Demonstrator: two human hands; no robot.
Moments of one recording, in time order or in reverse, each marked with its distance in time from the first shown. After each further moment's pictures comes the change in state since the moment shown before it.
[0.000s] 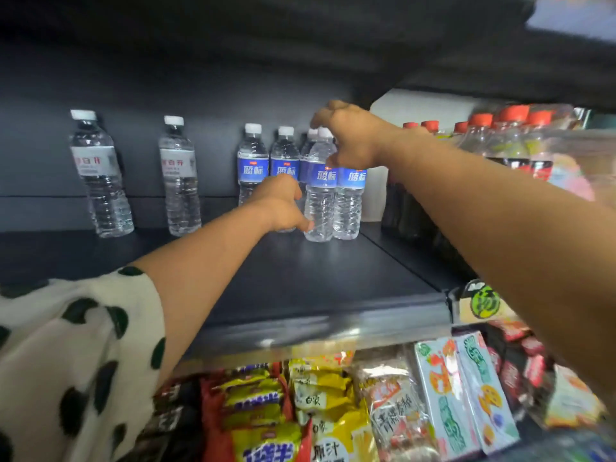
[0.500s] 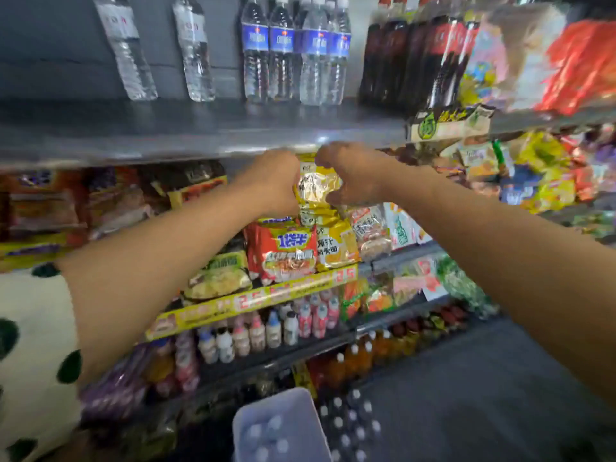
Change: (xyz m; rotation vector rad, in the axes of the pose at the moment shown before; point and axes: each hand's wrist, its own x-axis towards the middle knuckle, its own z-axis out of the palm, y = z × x) left_hand -0.316 -0.041 -0.025 0.234 -0.207 0.249; right_hand -0.281 -0.226 -0.011 0.150 -0.342 0.122
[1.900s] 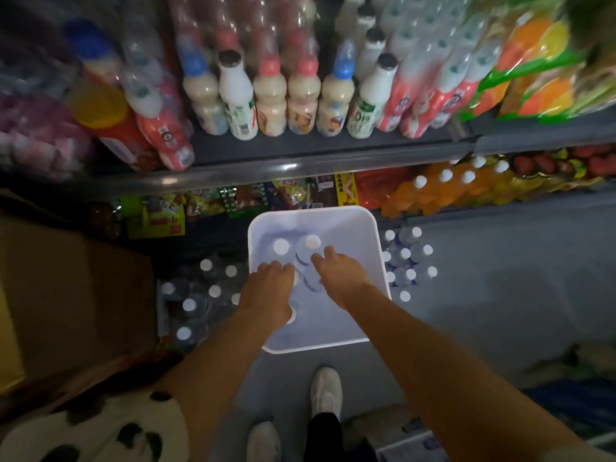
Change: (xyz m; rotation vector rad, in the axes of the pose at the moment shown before) left_hand -0.280 -0.117 0.611 -0.154 -0.839 -0.343; right_hand -0.173 -0.165 0.677 0.202 -0.767 -0.050
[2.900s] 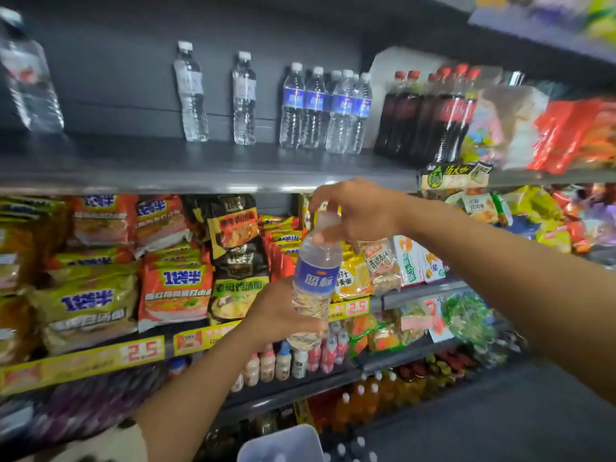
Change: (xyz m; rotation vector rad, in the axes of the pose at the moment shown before) left_hand -0.308 0.122 -0.436 -0.617 0.582 0.633; right_hand -0.412 -0.076 -0.626 -0.059 0.684 -0.154
